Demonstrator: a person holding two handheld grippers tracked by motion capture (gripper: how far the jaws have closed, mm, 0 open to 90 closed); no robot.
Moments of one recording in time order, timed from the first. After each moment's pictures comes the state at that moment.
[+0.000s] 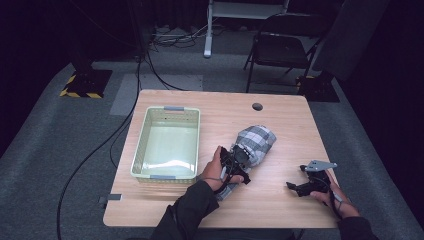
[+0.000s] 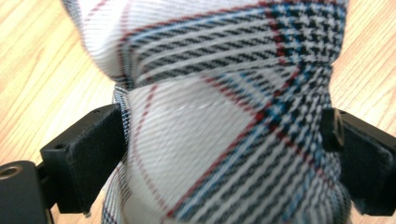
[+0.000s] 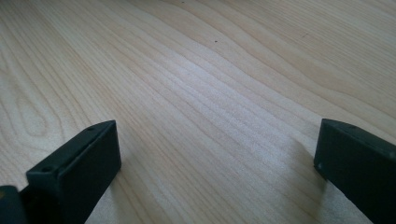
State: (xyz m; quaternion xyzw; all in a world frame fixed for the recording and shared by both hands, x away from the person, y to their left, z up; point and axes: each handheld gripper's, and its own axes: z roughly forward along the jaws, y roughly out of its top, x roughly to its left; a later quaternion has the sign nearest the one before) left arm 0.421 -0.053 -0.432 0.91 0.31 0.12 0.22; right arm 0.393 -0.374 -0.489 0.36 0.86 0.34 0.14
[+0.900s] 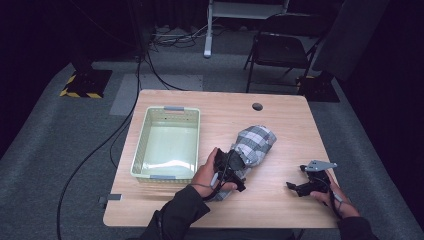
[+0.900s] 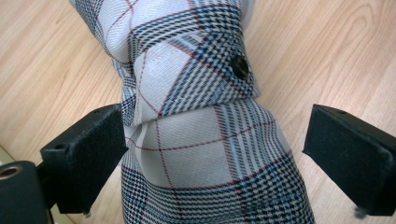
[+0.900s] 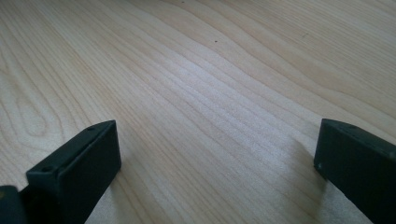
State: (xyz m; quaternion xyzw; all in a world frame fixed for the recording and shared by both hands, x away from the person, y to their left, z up) left arm 0.384 -0.030 -0.406 0.92 0.25 0.15 0.25; right arm 0.393 -0.374 -0.489 0.36 0.86 0.34 0.14
